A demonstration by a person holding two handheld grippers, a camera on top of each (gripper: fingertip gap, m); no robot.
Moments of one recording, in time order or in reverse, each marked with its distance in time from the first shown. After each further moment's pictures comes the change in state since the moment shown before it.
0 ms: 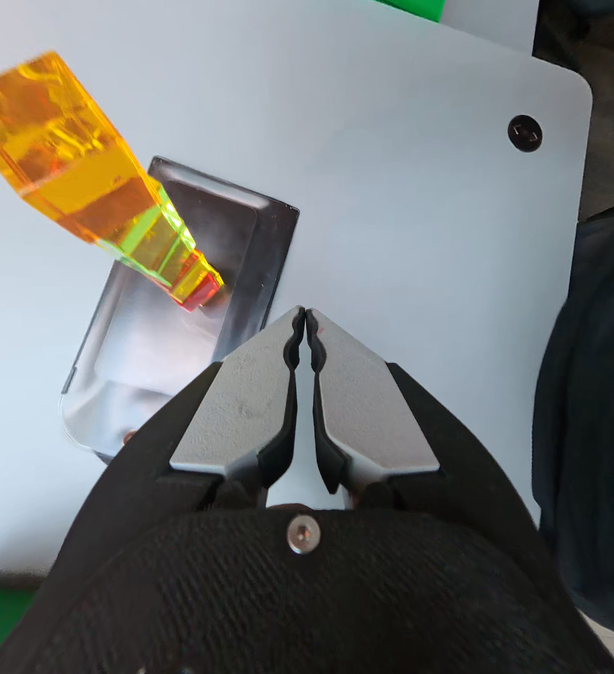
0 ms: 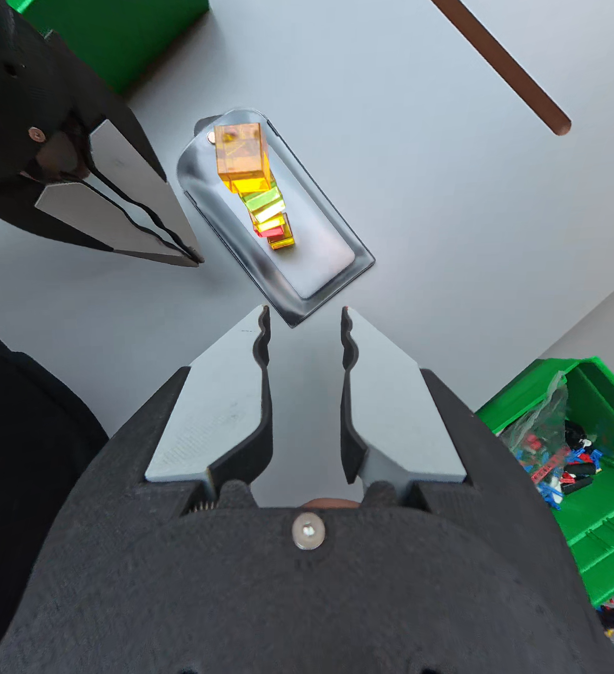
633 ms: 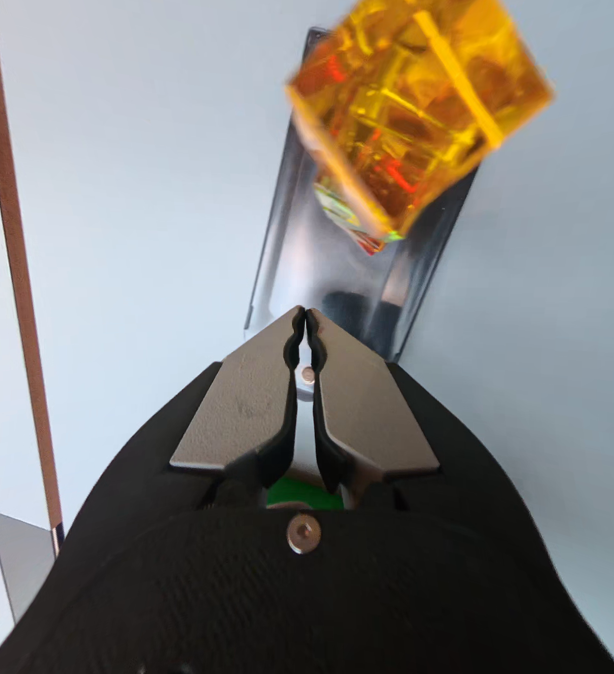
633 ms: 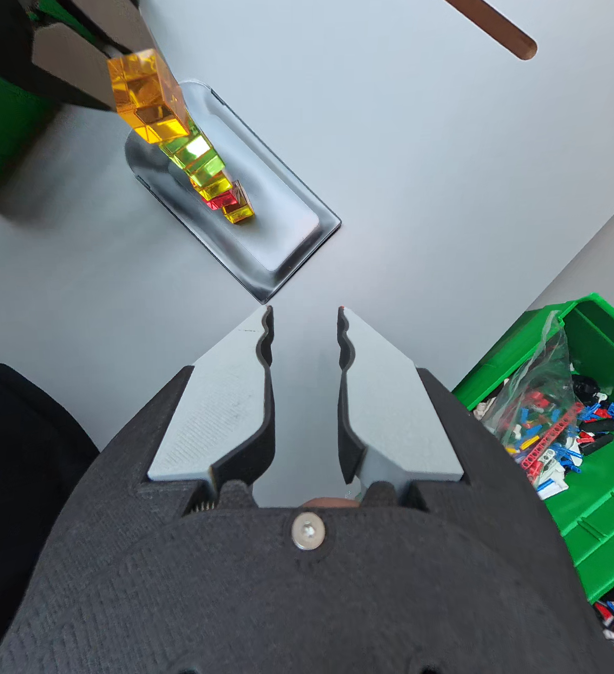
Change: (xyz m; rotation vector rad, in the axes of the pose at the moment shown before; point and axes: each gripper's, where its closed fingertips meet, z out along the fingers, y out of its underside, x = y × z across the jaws) left arm -0.104 0.024 -0.013 -0.355 -0.266 0.152; right arm 0.032 0.035 -0.002 0.010 0.029 0.116
